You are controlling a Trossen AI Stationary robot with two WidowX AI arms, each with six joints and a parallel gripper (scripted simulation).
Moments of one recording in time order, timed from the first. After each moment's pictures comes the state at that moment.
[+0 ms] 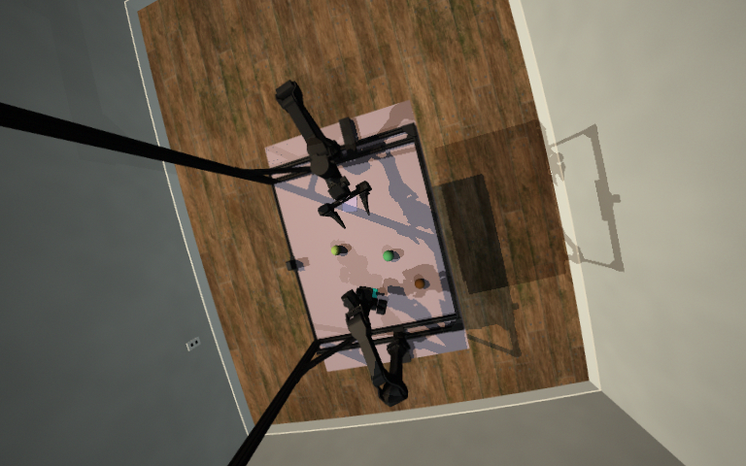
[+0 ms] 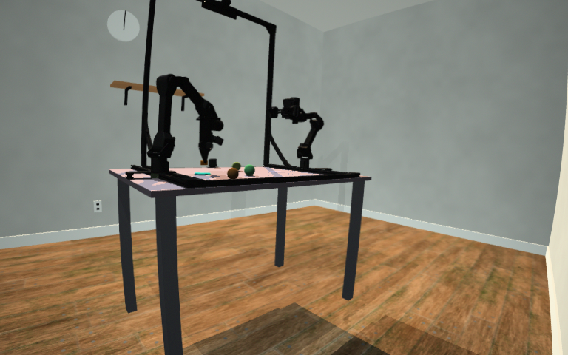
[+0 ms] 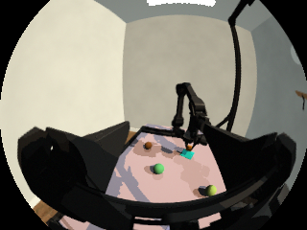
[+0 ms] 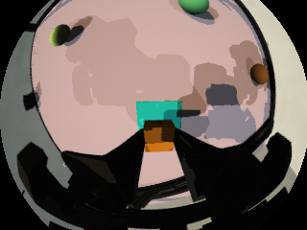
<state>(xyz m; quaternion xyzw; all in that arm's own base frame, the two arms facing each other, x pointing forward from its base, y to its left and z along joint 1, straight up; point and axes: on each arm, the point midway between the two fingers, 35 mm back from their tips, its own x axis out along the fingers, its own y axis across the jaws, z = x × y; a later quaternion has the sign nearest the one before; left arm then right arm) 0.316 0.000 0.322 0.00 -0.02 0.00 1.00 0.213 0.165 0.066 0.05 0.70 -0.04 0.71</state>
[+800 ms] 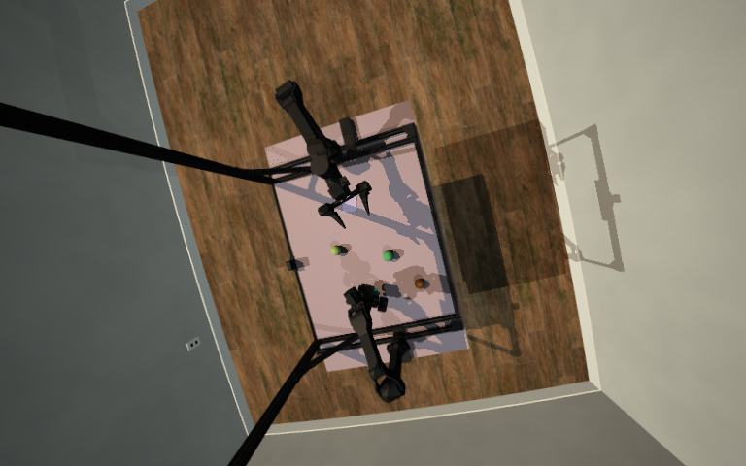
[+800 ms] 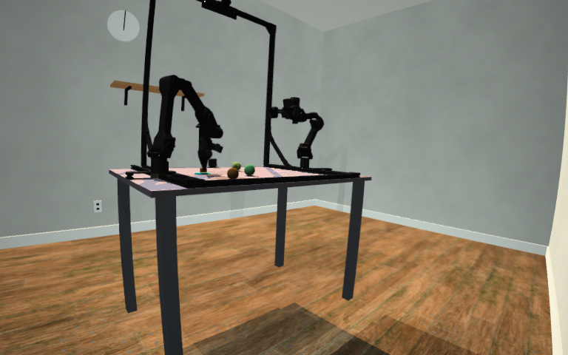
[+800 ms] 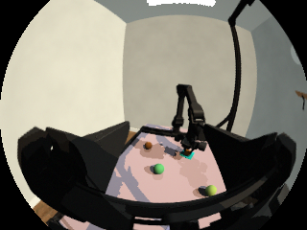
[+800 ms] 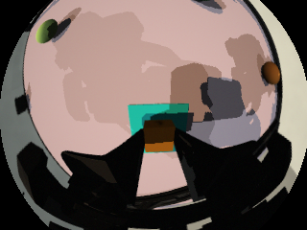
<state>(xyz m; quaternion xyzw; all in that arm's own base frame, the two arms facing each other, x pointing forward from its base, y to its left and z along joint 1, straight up) 0.316 0.001 0.323 0.00 -0.02 0.00 1.00 0.210 0.163 0.030 0.04 0.70 -0.04 0.71</state>
